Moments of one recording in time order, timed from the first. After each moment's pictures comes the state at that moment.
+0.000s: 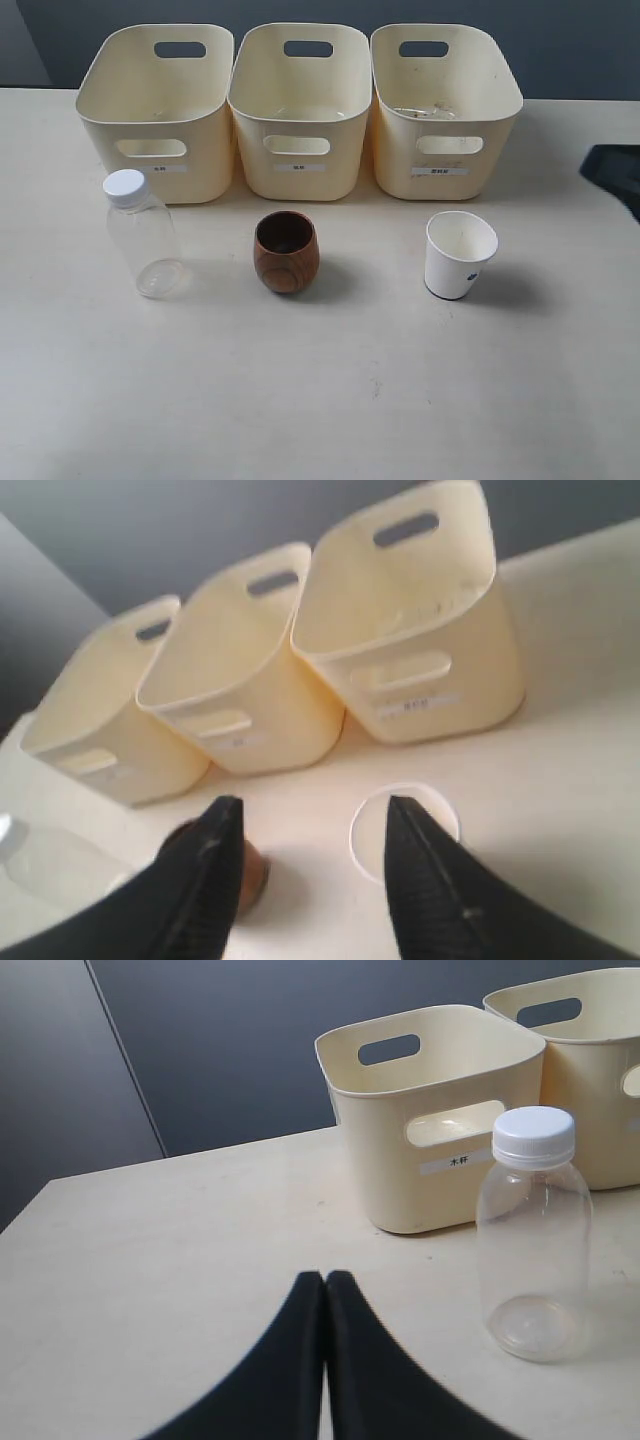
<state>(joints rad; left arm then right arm) -0.04 0.00 0.00 0.05 0.23 0.12 0.11 0.68 -0.45 0.82 0.37 -0.33</state>
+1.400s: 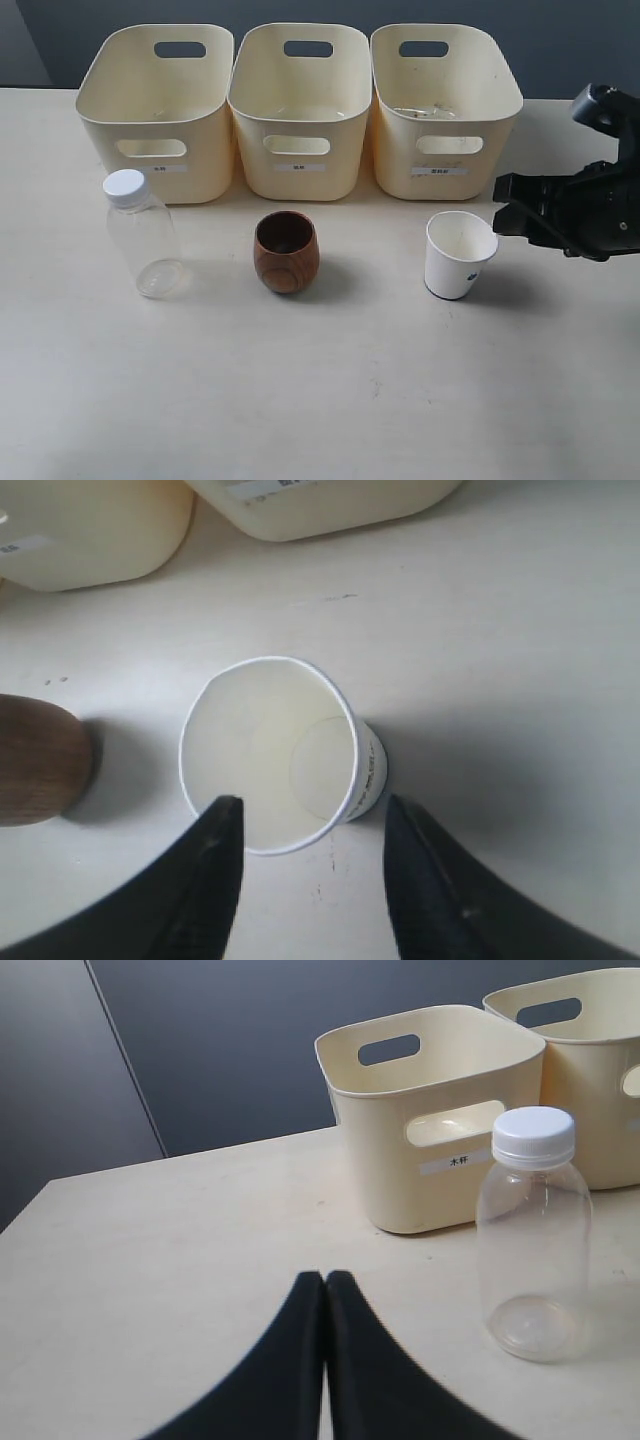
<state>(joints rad) -0.04 0.00 0.00 0.05 0.23 0.12 0.11 1.36 -0.63 0.81 0.40 -0.45</state>
